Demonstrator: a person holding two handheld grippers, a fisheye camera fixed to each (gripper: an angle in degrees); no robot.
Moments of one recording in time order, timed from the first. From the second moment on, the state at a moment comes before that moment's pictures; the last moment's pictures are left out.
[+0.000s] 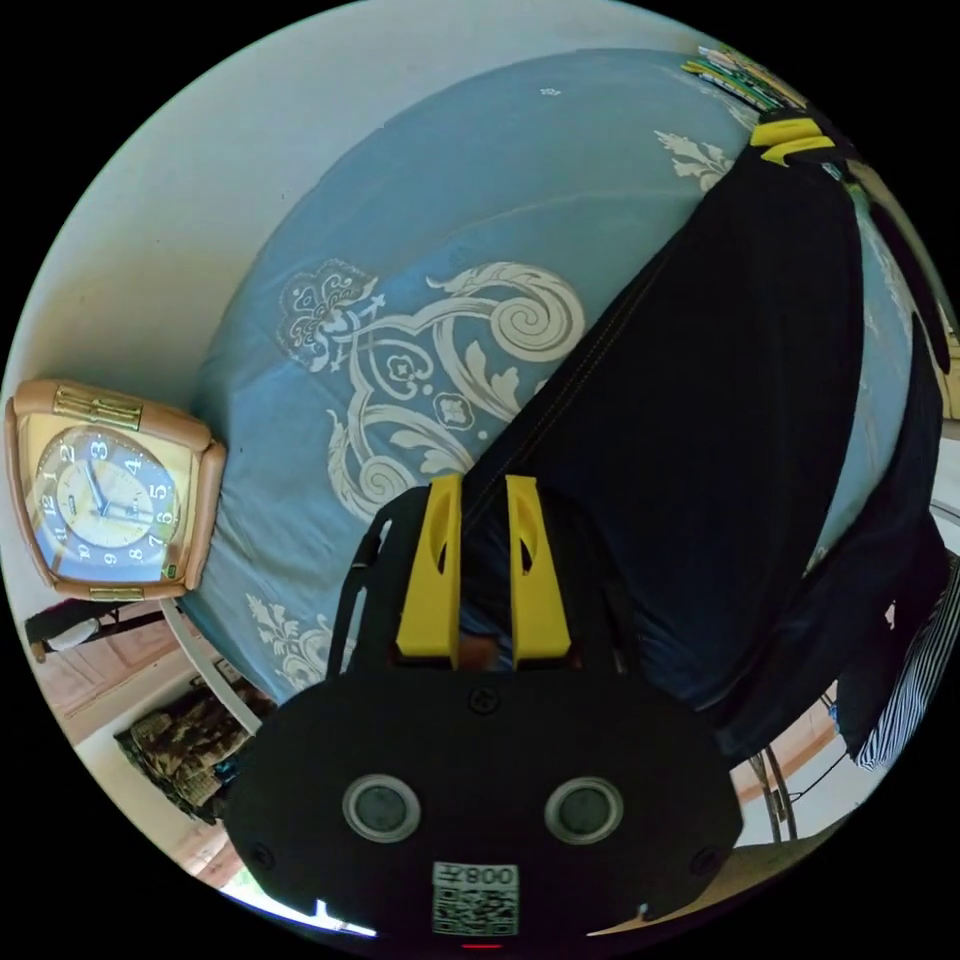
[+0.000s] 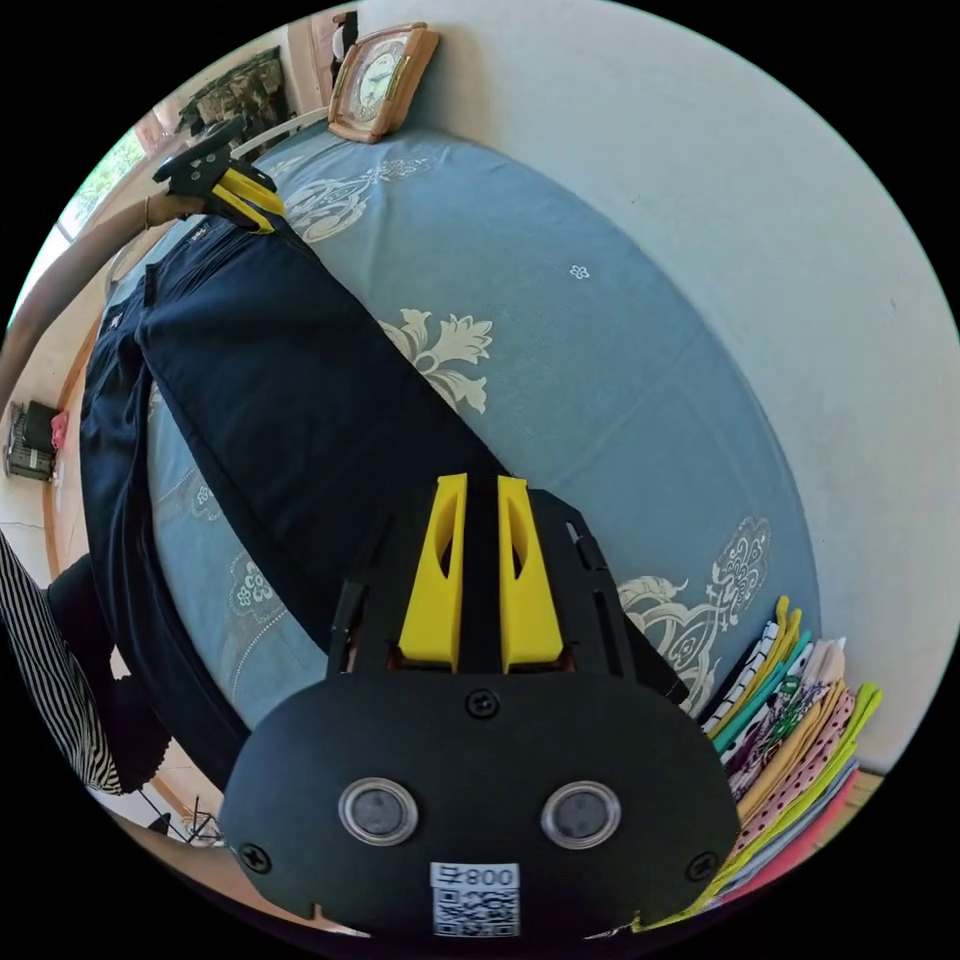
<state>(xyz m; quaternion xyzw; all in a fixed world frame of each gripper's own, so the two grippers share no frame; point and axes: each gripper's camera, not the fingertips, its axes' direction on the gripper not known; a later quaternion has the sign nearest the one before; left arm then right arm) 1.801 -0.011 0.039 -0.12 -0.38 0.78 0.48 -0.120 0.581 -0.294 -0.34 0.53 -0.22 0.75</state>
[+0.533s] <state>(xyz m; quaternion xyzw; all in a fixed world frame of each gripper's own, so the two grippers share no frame) 1.809 0.010 0.069 -0.16 -0.39 0.80 0.43 -0.103 0.544 -0.239 -0.41 0.49 -0.25 0.73</state>
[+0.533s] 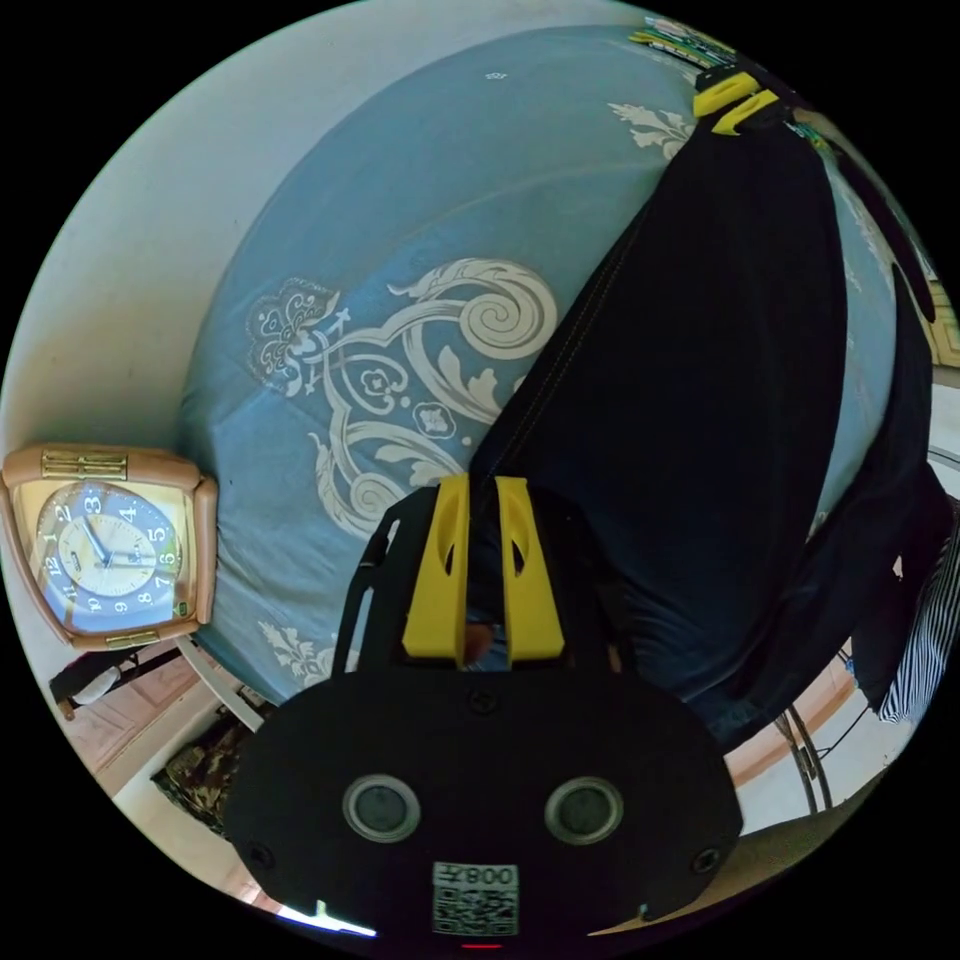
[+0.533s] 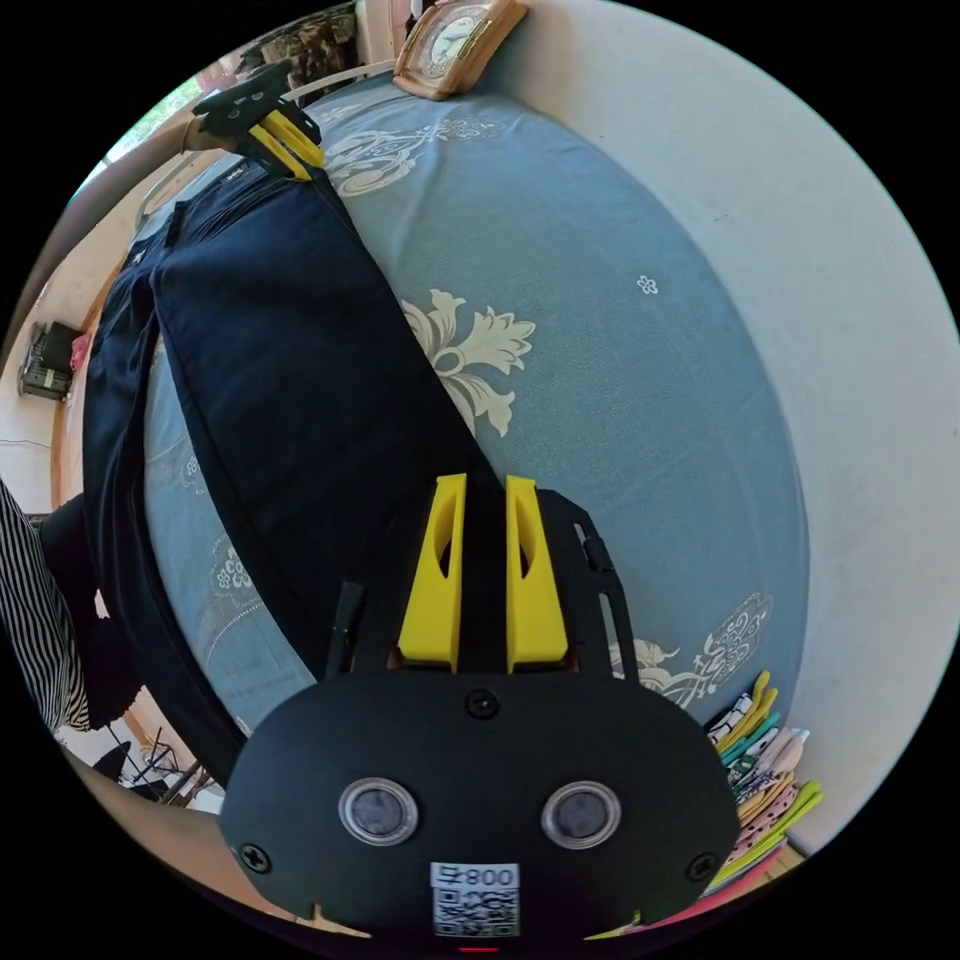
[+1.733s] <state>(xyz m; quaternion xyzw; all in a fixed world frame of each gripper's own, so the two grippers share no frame) 1.509 0.152 -0.081 0.12 -0.36 0.79 0.48 -0.345 0.872 -0.125 -0.26 0.65 -0.24 0.67</state>
